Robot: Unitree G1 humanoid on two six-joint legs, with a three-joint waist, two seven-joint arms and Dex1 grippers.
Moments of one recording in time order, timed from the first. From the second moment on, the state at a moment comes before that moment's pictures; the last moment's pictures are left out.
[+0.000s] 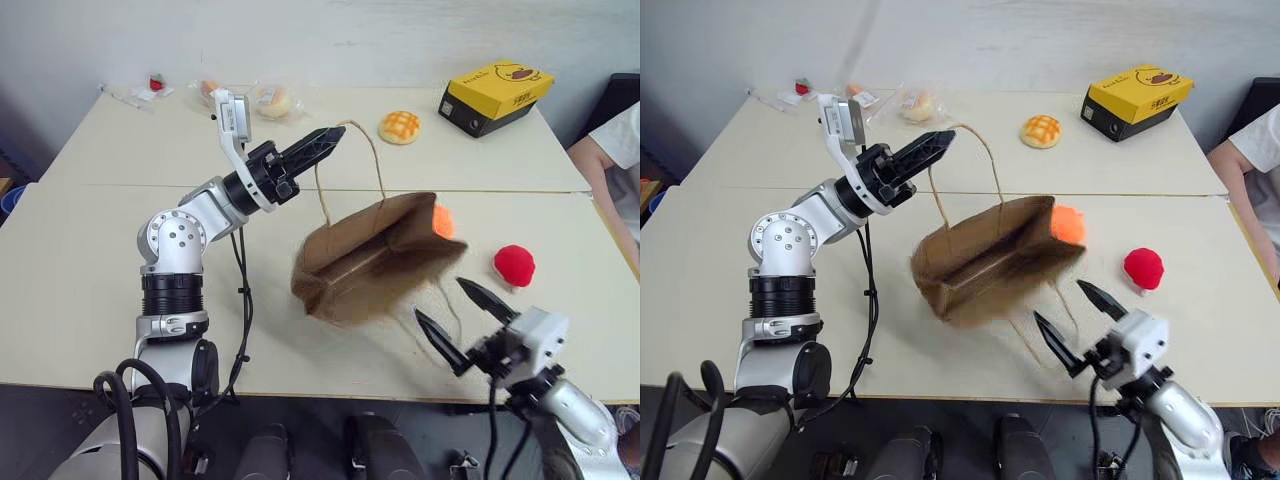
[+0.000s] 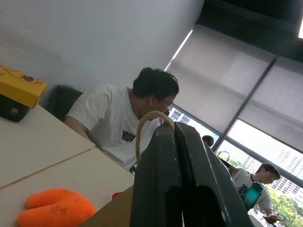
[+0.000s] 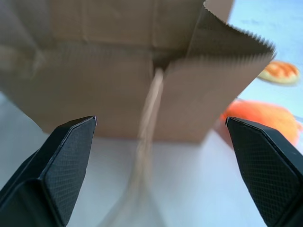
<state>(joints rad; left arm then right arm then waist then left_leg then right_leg) -0.92 0.24 0.25 0.21 -0.93 0.88 -0.74 0.24 -0.35 -0.15 -0.50 0.38 -0.02 0.67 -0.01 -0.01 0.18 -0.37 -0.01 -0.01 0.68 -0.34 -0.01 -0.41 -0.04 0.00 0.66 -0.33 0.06</state>
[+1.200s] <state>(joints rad) -1.16 0.52 0.08 0.47 -0.61 0.55 -1.14 -0.27 -0.23 0.07 -0.42 0.46 0.11 0.59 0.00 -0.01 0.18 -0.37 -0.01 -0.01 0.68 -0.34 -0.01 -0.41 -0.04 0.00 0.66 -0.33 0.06</state>
